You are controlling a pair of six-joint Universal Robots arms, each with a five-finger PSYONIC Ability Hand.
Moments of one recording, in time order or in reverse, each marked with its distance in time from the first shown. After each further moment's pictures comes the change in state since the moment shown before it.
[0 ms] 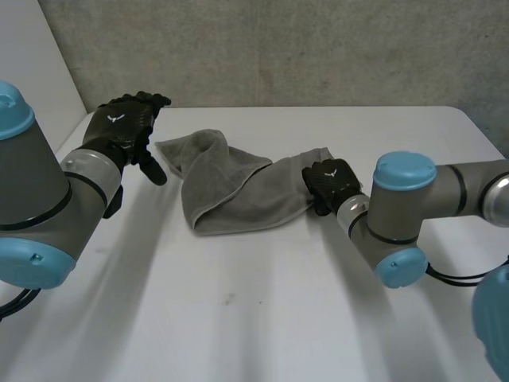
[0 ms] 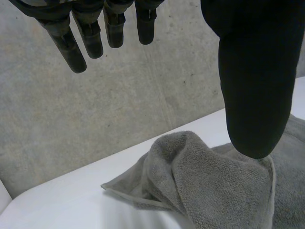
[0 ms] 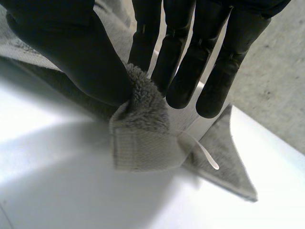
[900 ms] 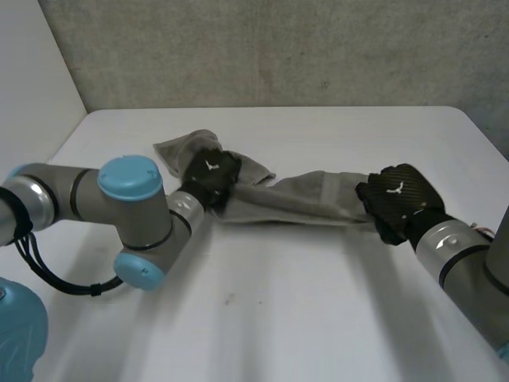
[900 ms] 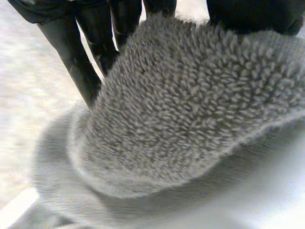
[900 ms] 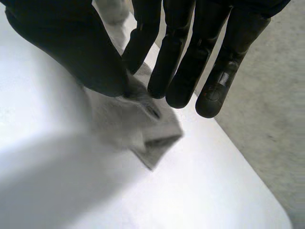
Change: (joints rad) left arm -0.132 -0.509 0.267 0.212 0.131 0.304; right arm -0.151 -0.701 0.697 0.035 -0.061 -0.302; left_hand 0.962 1.002 0.995 1.003 0.941; right_hand 0.000 0.000 0.004 0.000 0.014
